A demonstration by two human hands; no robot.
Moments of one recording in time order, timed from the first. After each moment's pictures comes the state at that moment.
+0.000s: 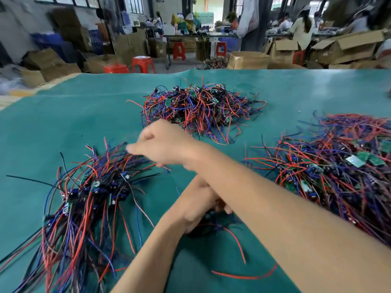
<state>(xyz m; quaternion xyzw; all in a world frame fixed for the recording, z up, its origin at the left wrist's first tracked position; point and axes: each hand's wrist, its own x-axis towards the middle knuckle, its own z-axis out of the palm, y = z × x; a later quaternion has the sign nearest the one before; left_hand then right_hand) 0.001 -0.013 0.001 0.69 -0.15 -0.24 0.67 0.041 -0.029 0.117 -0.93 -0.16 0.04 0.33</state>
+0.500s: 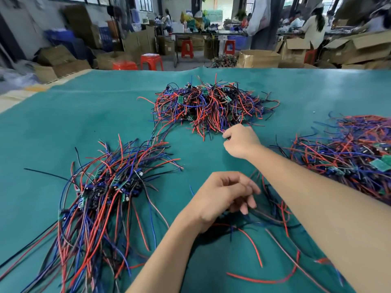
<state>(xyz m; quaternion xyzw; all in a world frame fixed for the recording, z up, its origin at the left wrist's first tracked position) -0.006 -0.016 0.015 0.63 -0.22 -0.24 0.70 0.117 -0.154 0.041 -0.98 0.08 -0.04 0.20</state>
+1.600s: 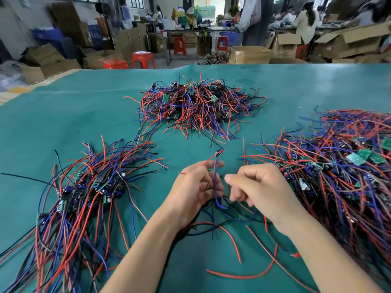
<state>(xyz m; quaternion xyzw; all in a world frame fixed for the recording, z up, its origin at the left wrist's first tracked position) 0.003 -0.019 0.016 0.55 -0.05 -0.23 0.80 -0.048 -0.174 0.036 -0.82 -0.01 -0.05 0.57</state>
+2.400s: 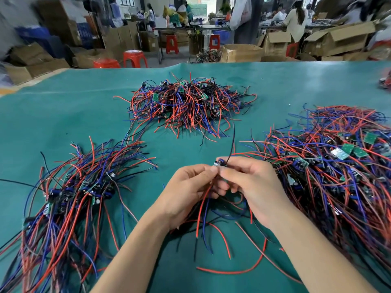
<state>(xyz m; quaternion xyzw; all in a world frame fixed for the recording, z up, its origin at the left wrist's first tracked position) -0.008 -0.017 0.018 0.57 -0.18 -0.24 0.76 -0.040 -0.175 0.023 -0.68 0.02 -0.07 0.73</state>
